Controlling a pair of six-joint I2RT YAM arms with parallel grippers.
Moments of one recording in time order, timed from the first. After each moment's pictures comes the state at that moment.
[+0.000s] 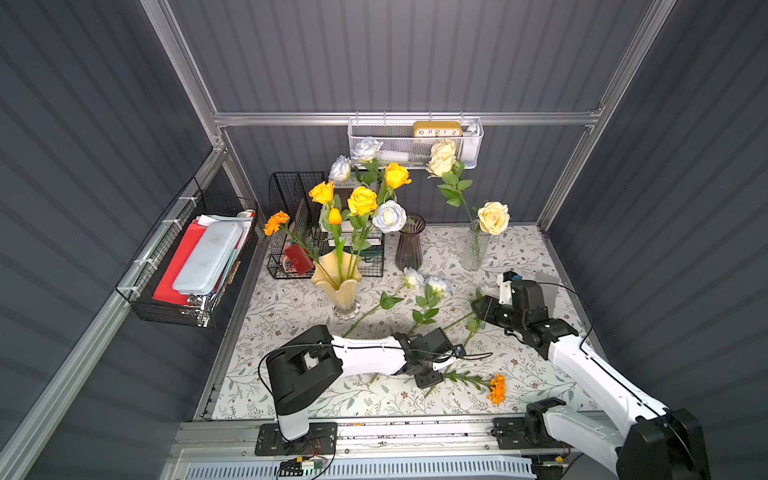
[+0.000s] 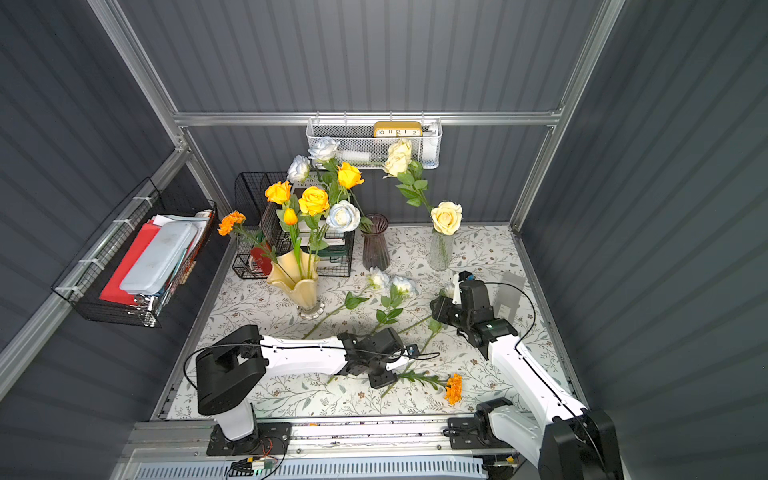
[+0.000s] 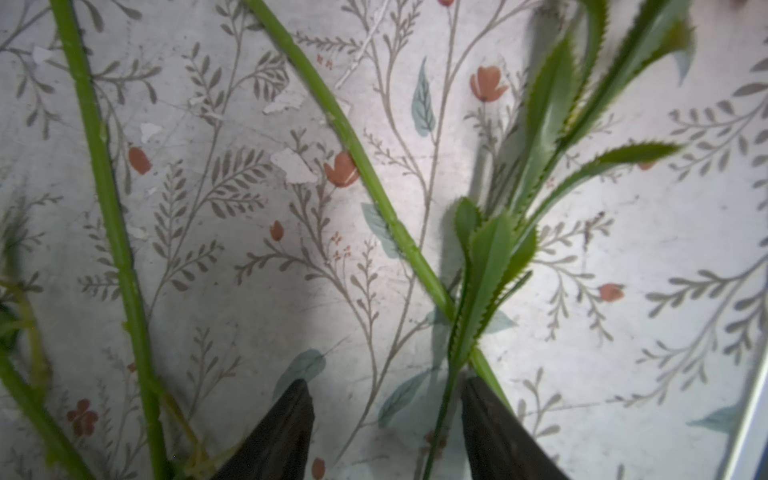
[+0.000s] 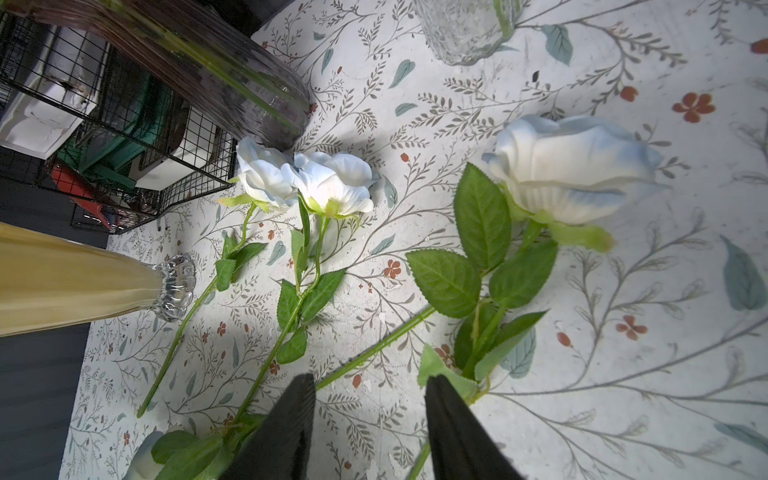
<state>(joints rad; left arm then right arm) -1.19 1.81 1.04 -0.36 0.04 0.23 0.21 1.06 0.62 -0.29 -0.20 0.54</state>
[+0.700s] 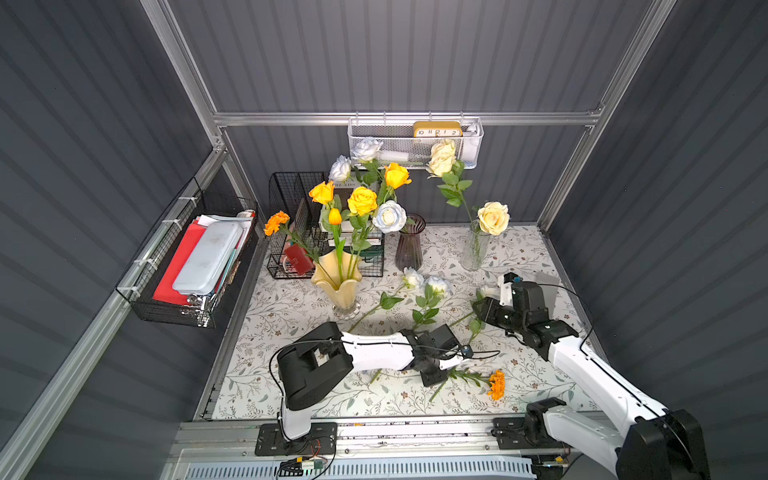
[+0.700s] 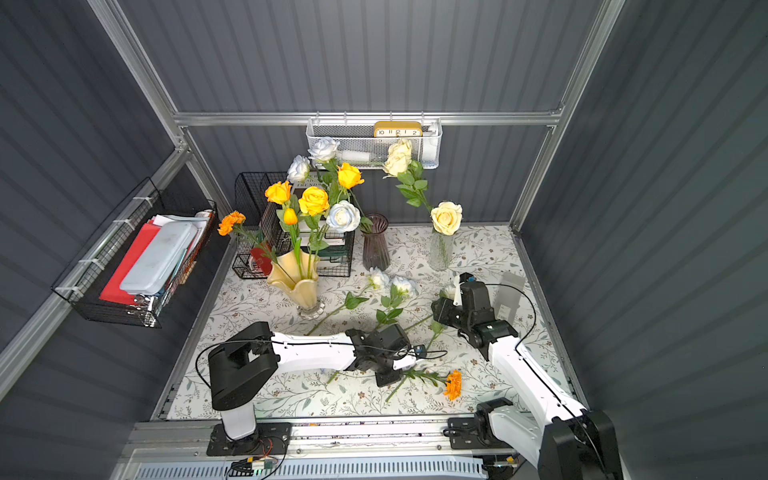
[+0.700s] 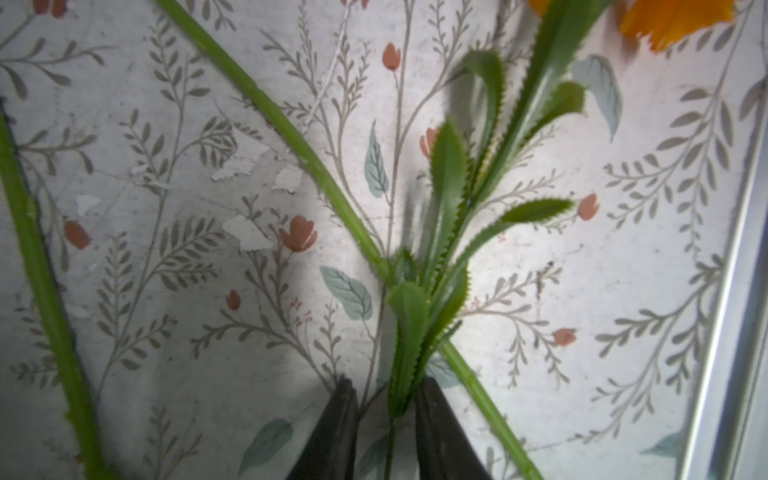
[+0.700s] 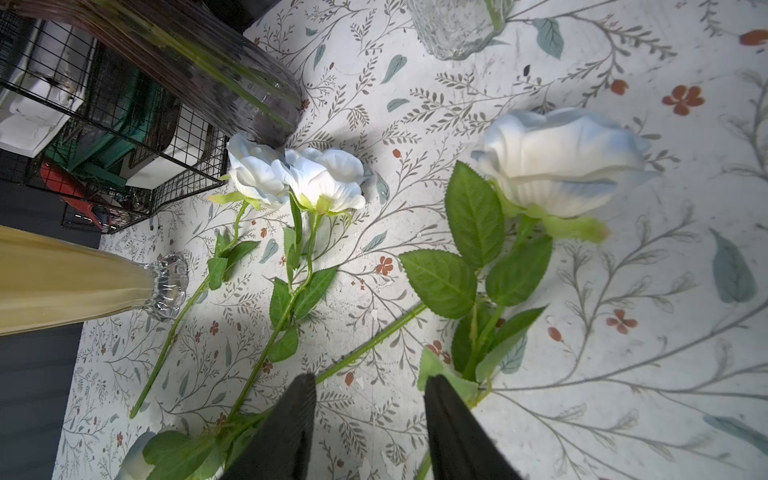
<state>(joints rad) -1.18 1.88 1.12 -0.39 0.13 0.26 0.20 1.05 0.61 -0.29 -0.20 0.54</state>
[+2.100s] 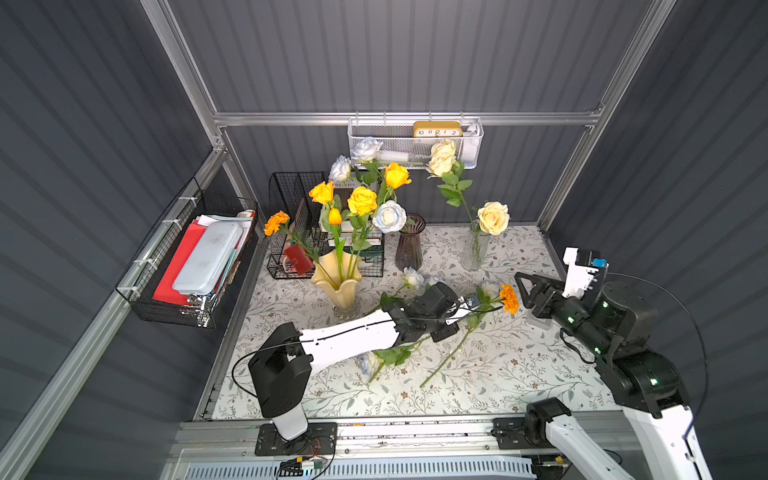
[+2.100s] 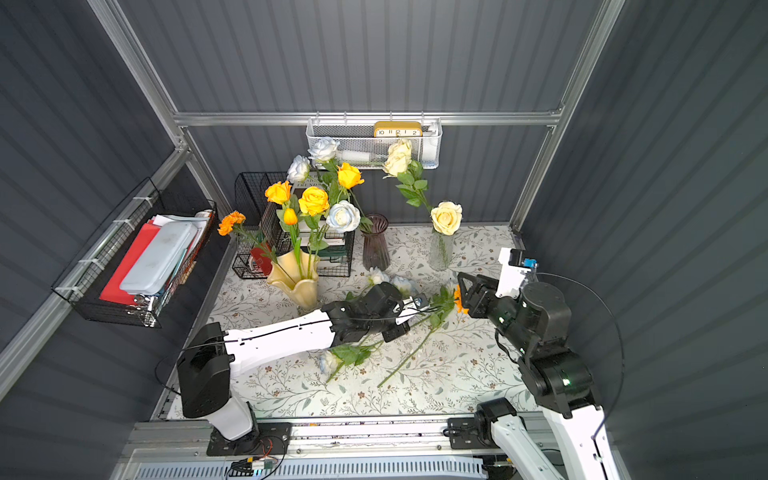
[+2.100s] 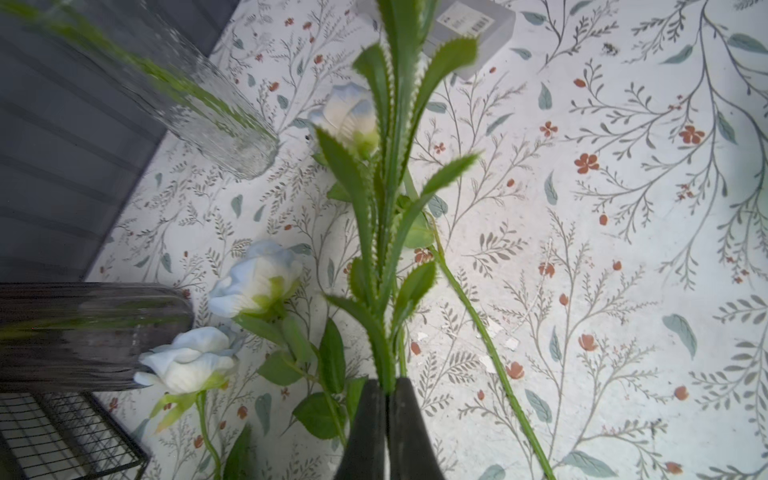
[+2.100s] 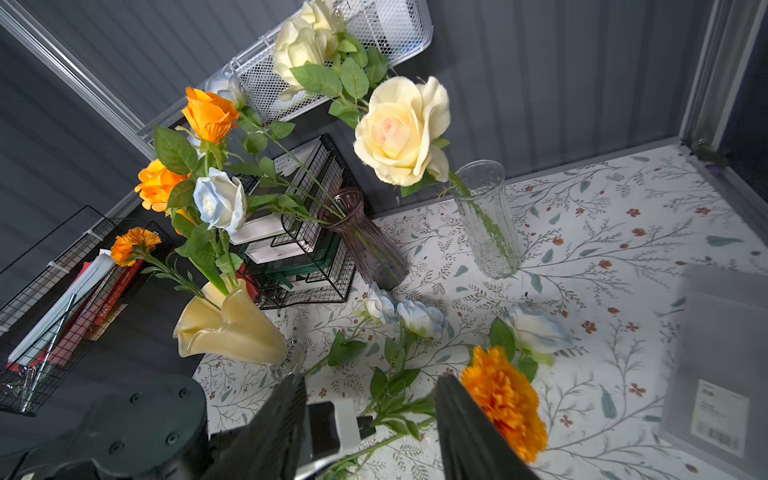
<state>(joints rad) -1.08 1.69 1.30 -0.30 -0.07 0.35 0.20 0.64 1.14 -0.72 -0.13 0.44</state>
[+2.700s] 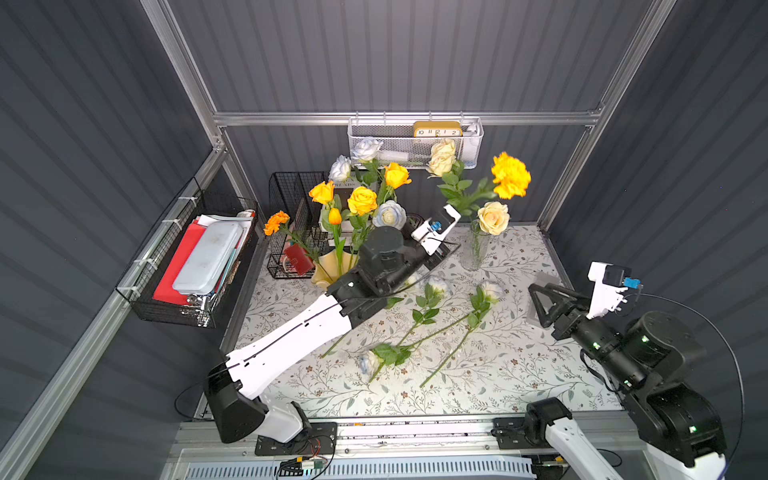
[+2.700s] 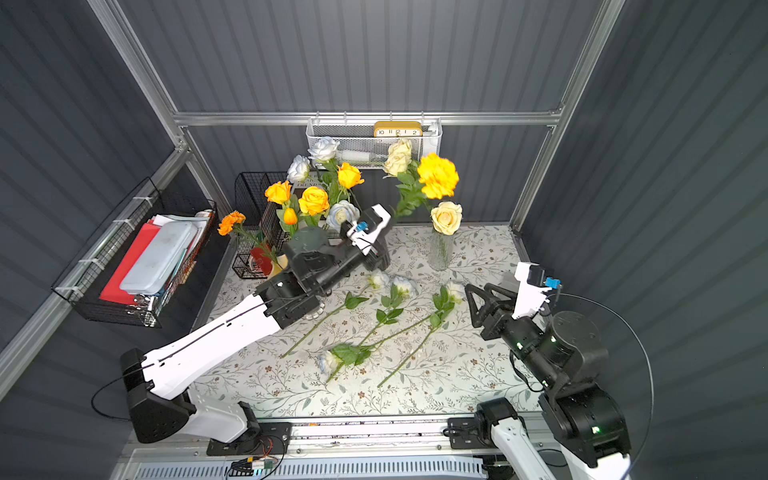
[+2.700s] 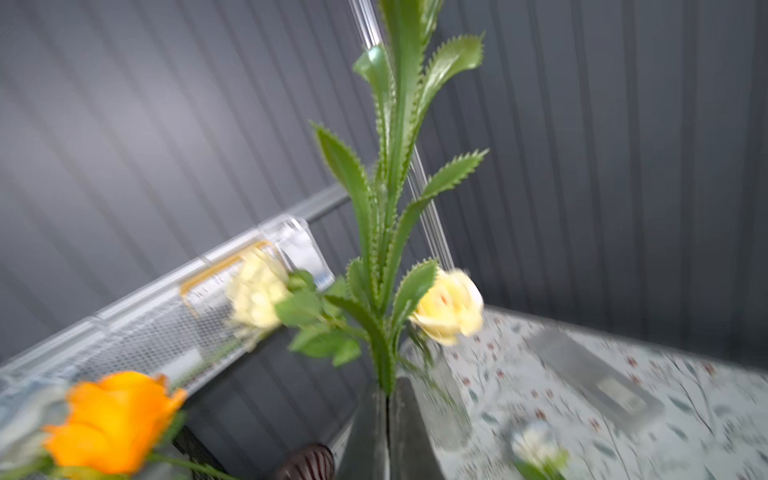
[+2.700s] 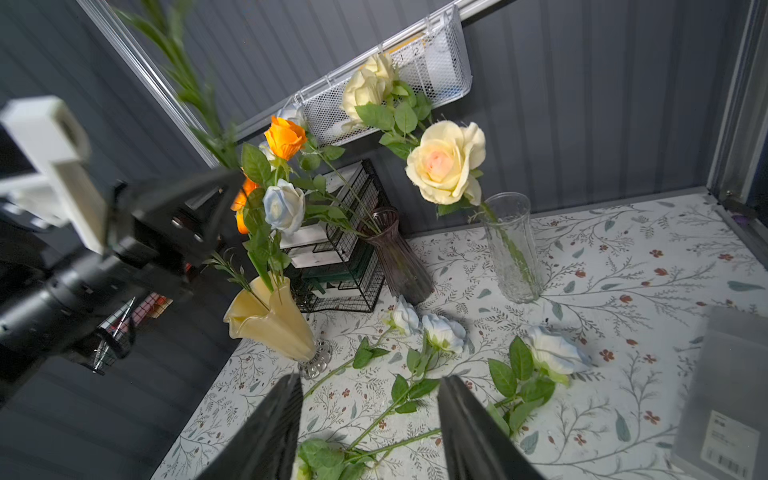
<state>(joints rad) -0.93 1.46 1.52 0.14 -0.06 0.44 0.20 0.53 1.16 -0.77 -0.21 0.42</state>
